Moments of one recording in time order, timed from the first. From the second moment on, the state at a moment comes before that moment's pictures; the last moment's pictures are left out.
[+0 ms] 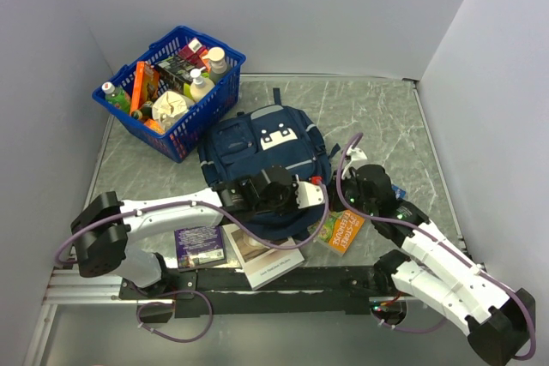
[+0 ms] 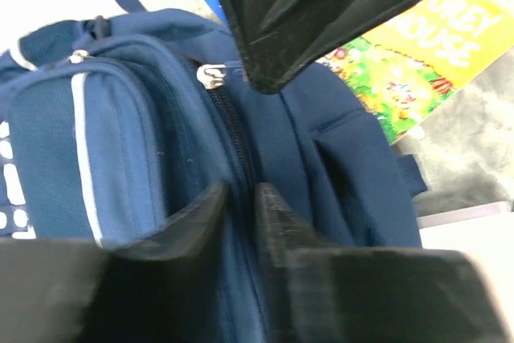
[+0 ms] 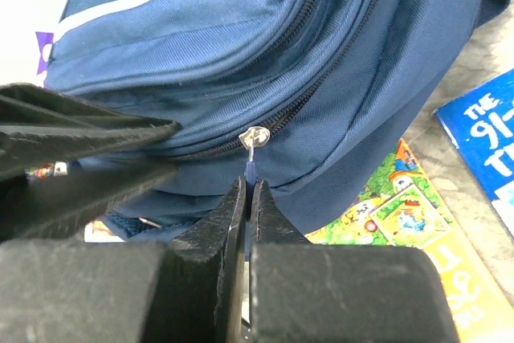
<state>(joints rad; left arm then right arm) -1.13 1.46 1.02 -0.13 -0.03 0.40 0.58 0.74 0.56 -0.35 -0.12 0.47</state>
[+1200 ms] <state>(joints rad) -1.00 1.31 1.09 -0.63 0.37 0.94 0.35 1.06 0.66 -0.25 -0.25 0.41</state>
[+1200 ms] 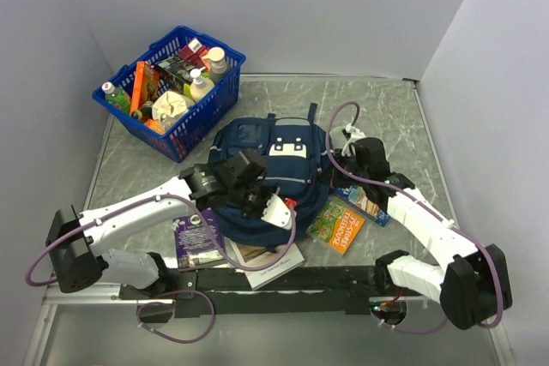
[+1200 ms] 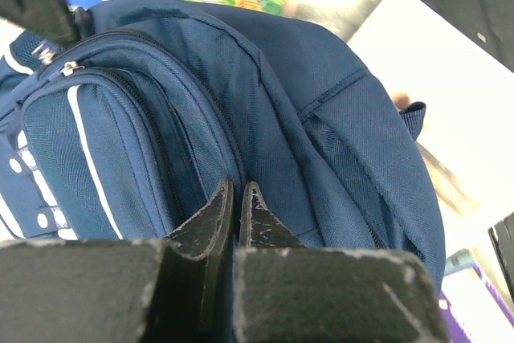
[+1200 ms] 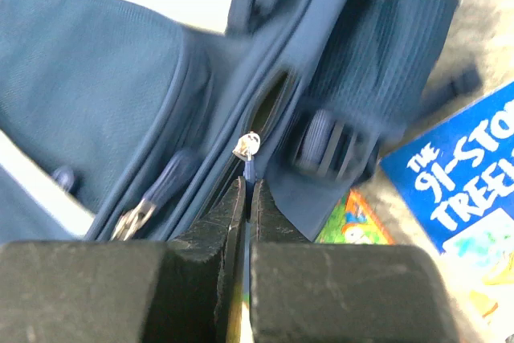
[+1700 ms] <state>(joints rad) -0.94 1.30 1.13 -0.82 0.44 1.14 0.35 1.18 0.69 -0.18 -0.25 0.41</state>
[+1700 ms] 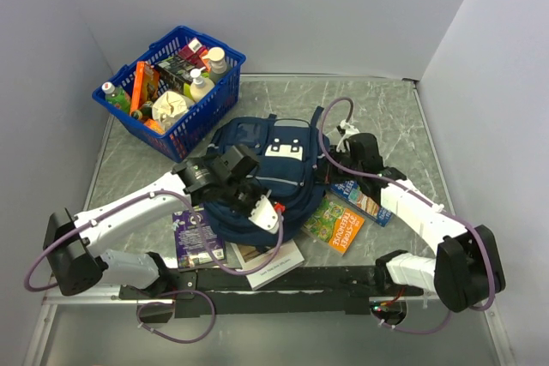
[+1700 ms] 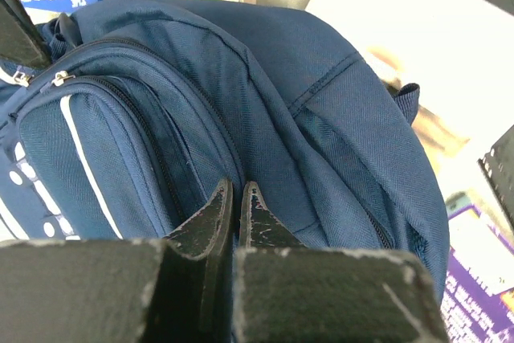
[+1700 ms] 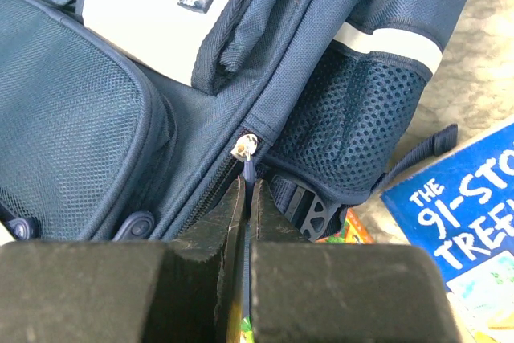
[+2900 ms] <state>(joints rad) -0.75 1.19 1.13 -1.12 0.43 1.29 0.31 1.18 0.73 -0.05 0.21 0.54</state>
